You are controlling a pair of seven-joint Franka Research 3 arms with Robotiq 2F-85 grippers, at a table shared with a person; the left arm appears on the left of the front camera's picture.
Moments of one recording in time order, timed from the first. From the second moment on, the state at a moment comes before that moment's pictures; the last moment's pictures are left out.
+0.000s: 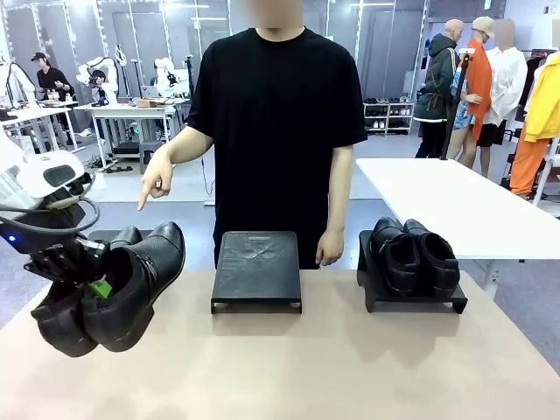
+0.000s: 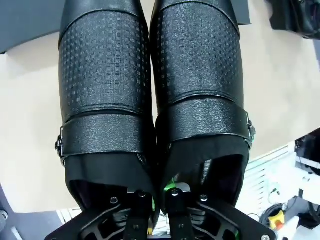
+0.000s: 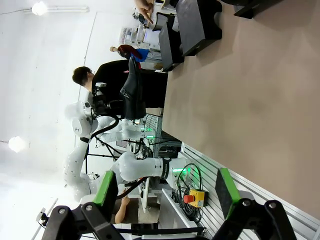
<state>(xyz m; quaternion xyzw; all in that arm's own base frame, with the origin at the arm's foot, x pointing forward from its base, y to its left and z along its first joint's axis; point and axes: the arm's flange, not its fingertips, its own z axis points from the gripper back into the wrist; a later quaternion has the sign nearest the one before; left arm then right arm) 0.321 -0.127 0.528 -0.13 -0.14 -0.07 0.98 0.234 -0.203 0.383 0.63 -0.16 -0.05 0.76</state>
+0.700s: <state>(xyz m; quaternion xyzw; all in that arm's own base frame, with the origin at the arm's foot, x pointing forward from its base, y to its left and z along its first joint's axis) 0.324 -0.123 0.516 -0.13 -0.14 -0.07 0.98 0.234 -0.203 0.383 0.63 -0.16 -0.05 0.76</state>
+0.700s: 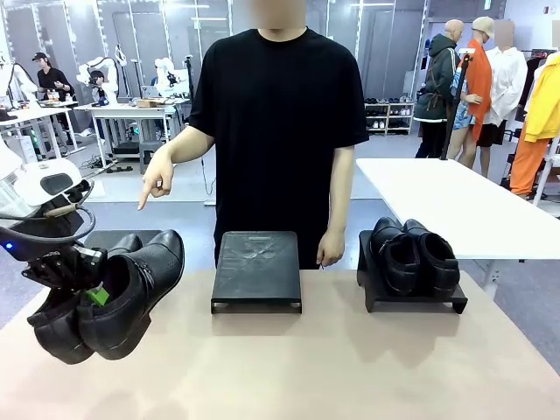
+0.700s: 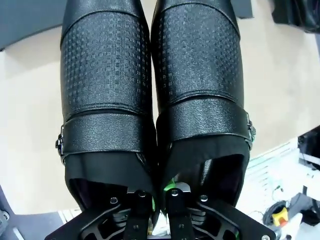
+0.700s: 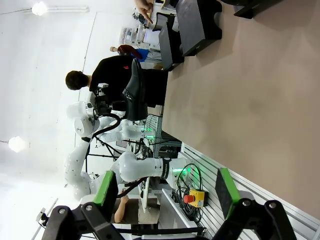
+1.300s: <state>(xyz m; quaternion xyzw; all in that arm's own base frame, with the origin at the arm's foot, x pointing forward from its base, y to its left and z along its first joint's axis) 0.431 -0.043 0.519 -0.11 -0.18 -0.03 0.98 0.234 -0.203 0.383 0.63 -0.16 -0.05 0.76</state>
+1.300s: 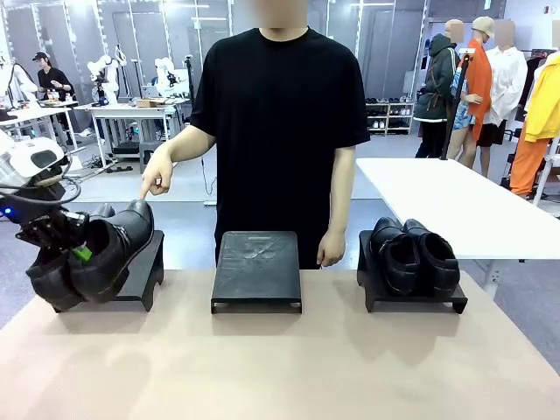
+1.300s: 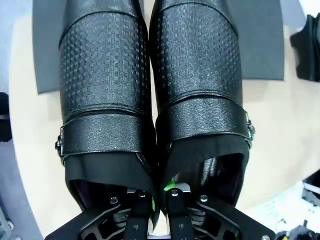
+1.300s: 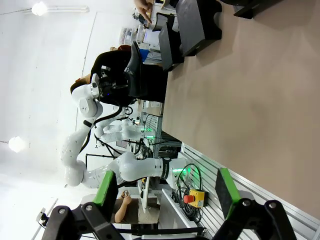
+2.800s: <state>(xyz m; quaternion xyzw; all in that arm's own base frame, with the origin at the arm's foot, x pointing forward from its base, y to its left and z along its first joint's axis) 0.588 0.013 0.450 -0.06 -0.20 -0.06 0.98 0.234 -0.203 0.383 0.63 -0.16 -0.05 0.76</state>
